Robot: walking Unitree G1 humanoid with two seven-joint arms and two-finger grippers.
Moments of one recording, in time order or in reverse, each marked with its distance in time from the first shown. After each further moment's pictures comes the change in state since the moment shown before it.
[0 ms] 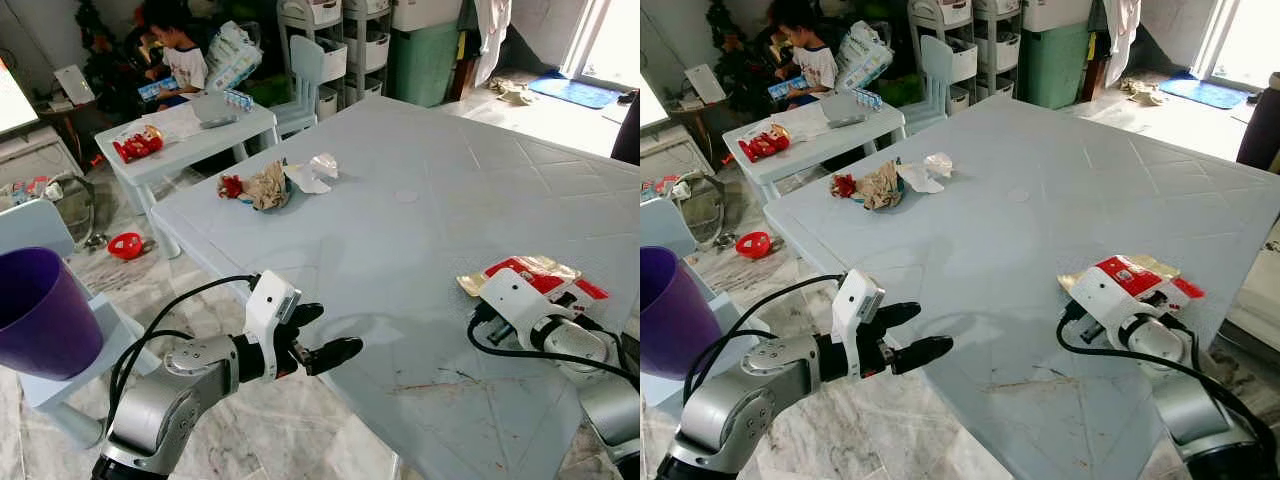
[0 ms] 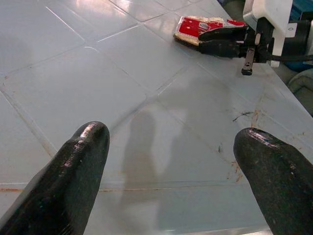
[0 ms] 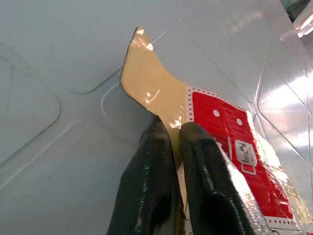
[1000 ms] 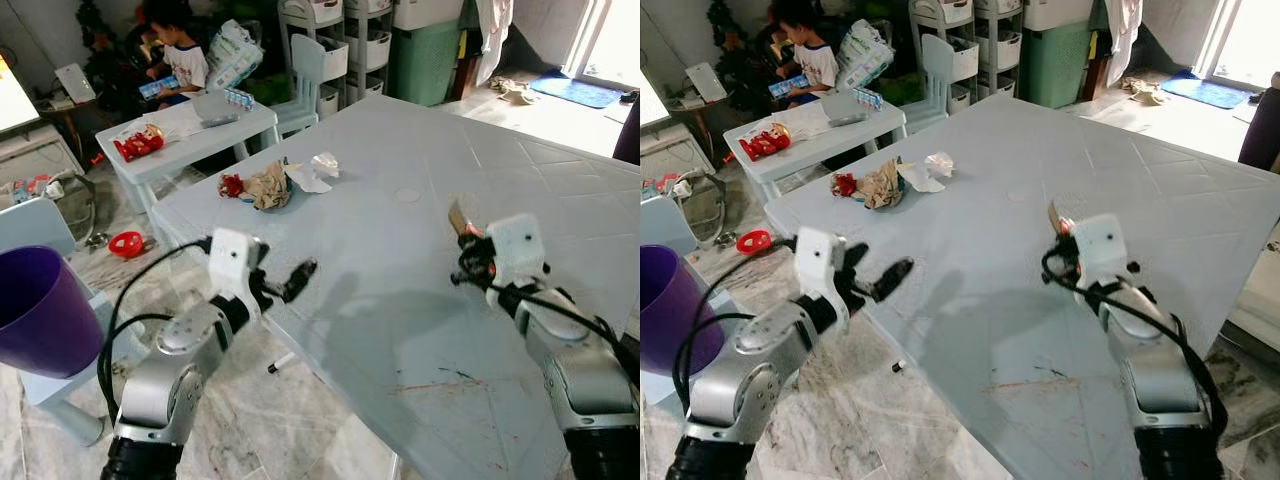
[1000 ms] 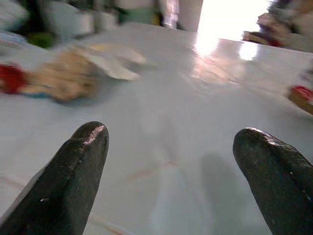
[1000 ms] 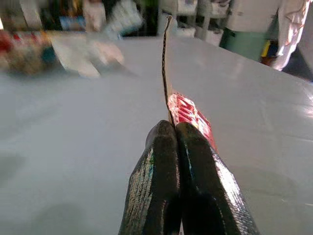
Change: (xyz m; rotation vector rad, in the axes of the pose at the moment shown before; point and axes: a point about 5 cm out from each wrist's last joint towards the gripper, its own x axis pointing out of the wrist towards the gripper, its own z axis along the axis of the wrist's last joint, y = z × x) left arm -0.012 0.052 0.037 0.069 -0.307 0.595; right arm 0.002 -0.003 0.075 0.595 -0.416 -0.083
